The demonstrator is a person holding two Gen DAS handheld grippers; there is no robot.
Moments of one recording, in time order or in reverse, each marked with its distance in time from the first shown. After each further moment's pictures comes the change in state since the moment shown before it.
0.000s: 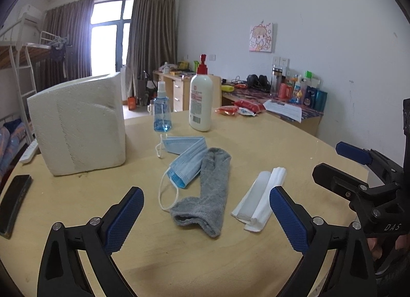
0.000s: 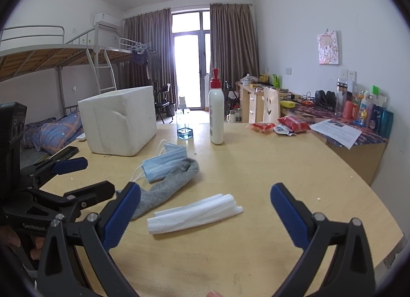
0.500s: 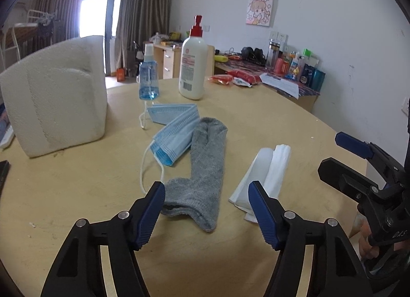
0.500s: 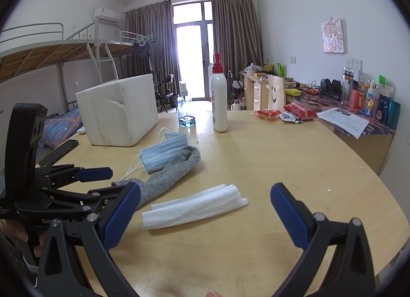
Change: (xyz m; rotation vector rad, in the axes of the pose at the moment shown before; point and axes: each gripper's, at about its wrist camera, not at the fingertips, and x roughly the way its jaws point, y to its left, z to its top) left arm 0.040 0.007 -0.004 -0.035 0.175 -0.070; right arm 0.017 -0.006 -0.006 0.021 0.060 0.033
